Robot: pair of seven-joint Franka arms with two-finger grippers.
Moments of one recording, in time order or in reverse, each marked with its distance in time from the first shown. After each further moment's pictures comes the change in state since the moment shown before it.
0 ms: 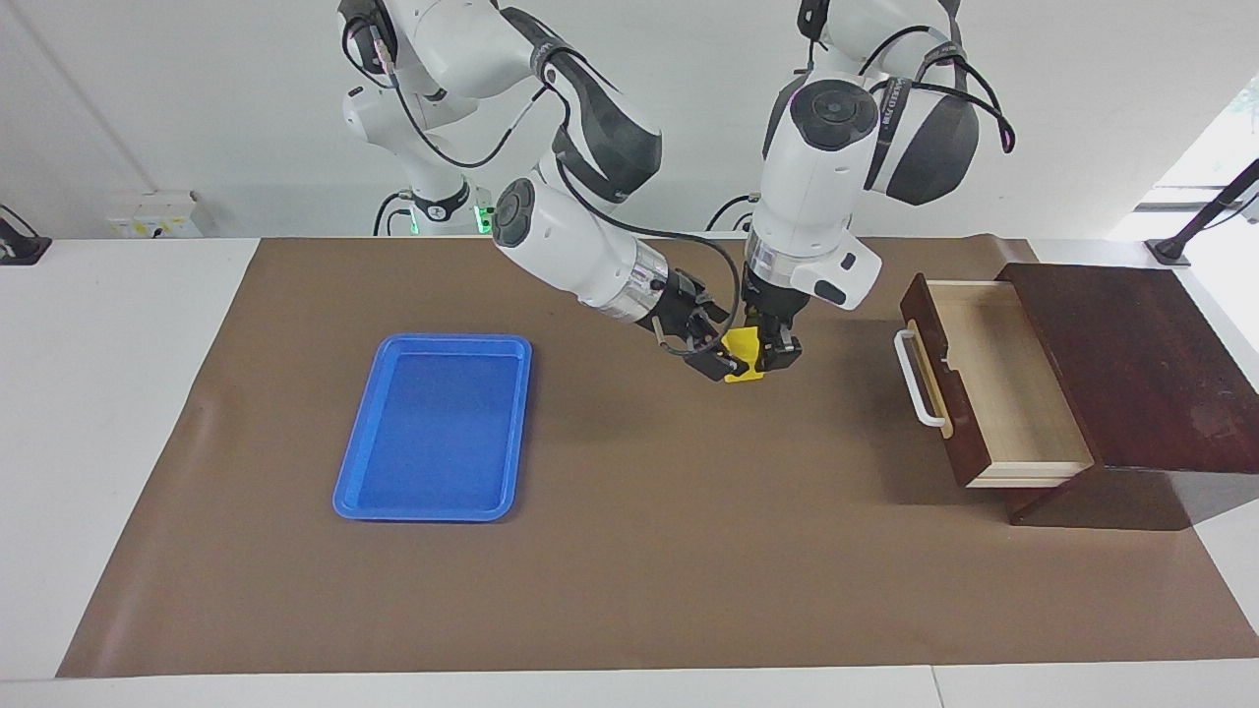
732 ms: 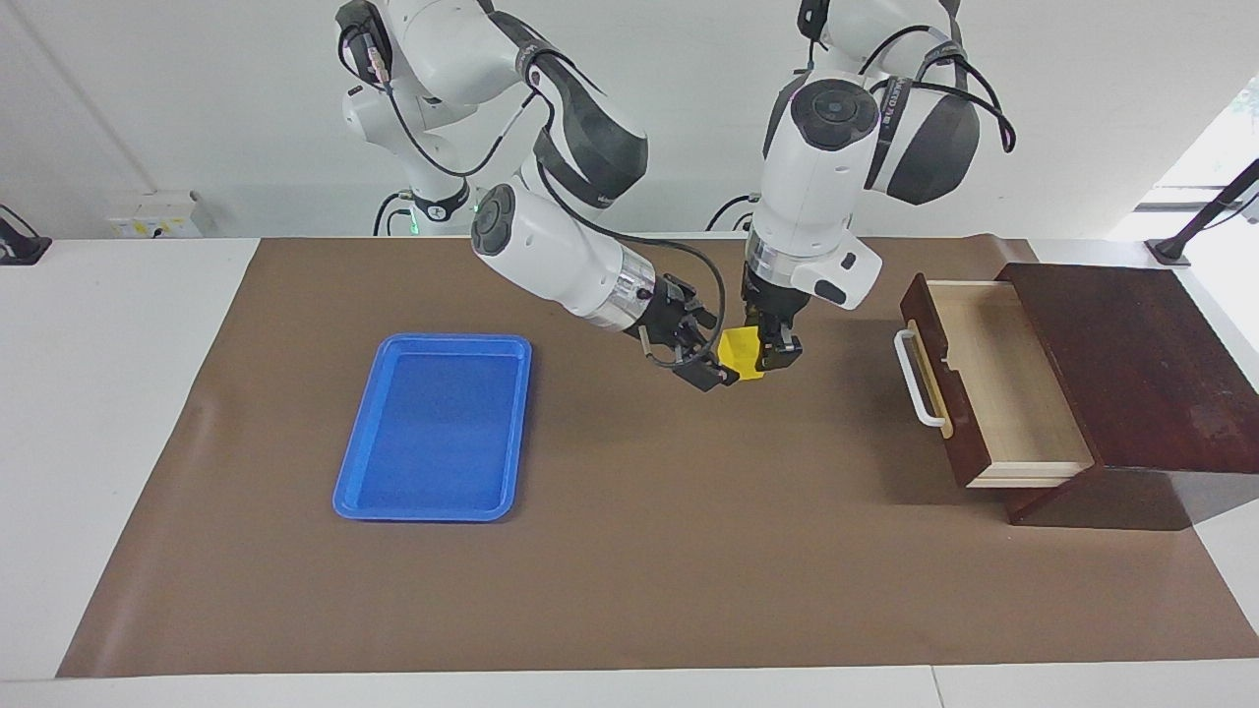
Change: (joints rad) left arm 0.000 0.000 0.000 0.001 0.000 -0.005 0.000; right arm -0.025 0.029 -0.003 0.058 -0.019 -0.054 0.011
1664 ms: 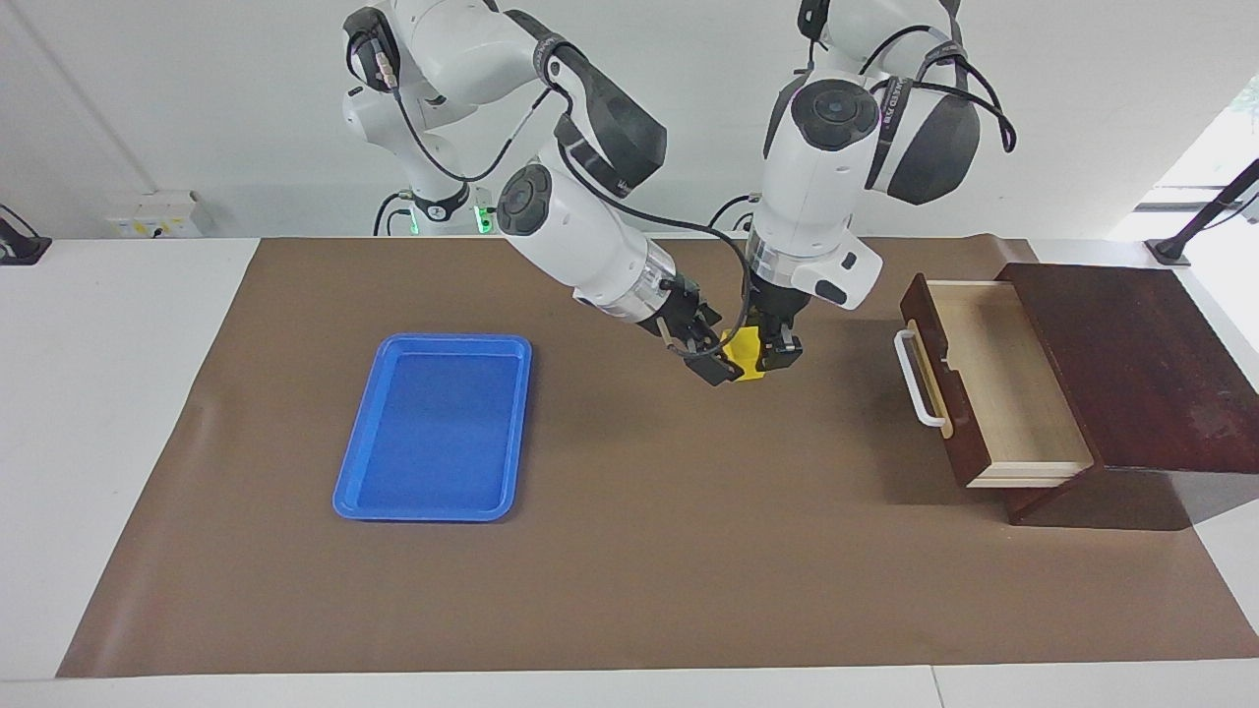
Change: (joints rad) left arm 0.000 0.000 0.001 0.000 0.000 0.000 0.000; right arm 0.013 0.041 -0.003 0.103 -0.137 -0.081 0.077
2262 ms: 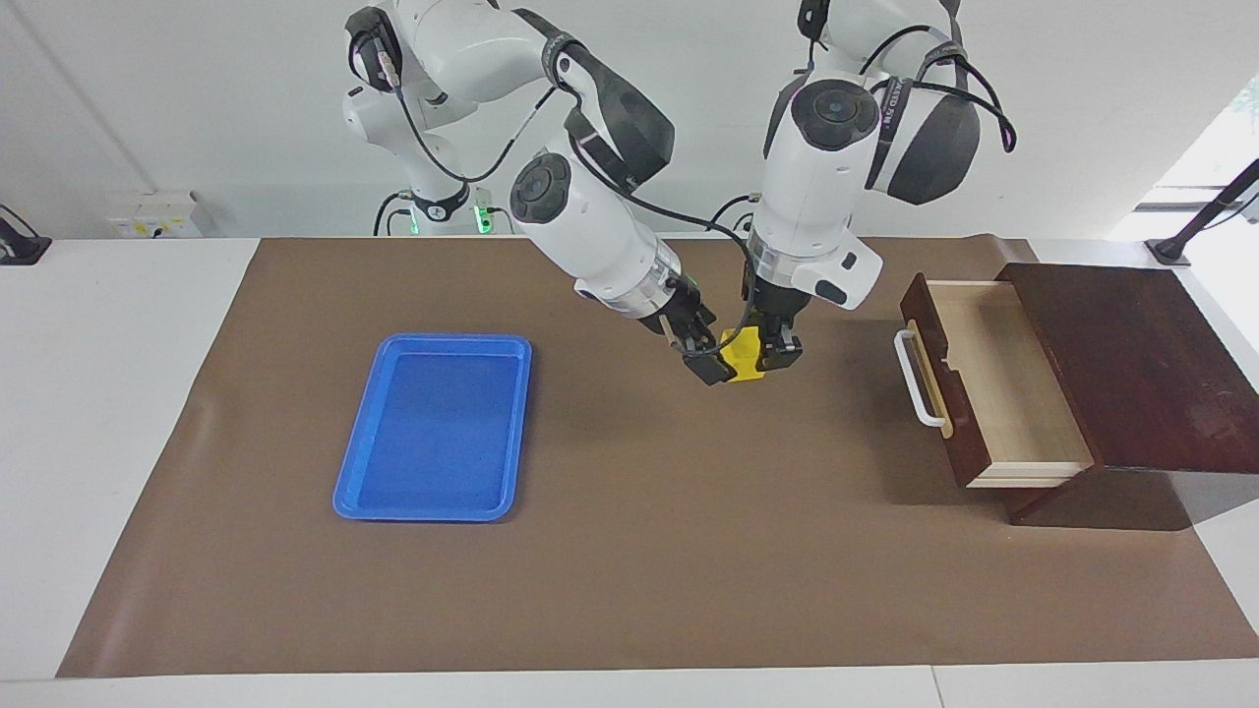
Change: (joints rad) left arm 0.000 0.000 0.000 0.000 0.000 0.000 0.000; right arm 0.009 0.000 0.001 0.029 -0.075 -0.029 0.093
